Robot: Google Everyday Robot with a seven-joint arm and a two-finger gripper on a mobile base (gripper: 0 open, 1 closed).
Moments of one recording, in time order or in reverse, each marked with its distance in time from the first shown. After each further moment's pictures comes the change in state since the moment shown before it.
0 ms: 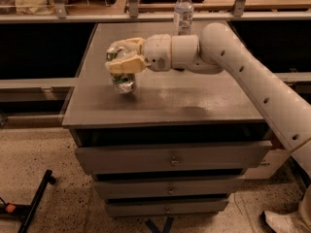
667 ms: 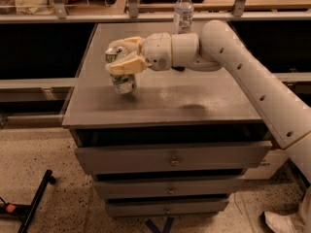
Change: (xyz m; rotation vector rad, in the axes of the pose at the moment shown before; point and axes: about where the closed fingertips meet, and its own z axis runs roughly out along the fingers) arm -0.003 0.006 0.001 -0.069 -0.017 -0.072
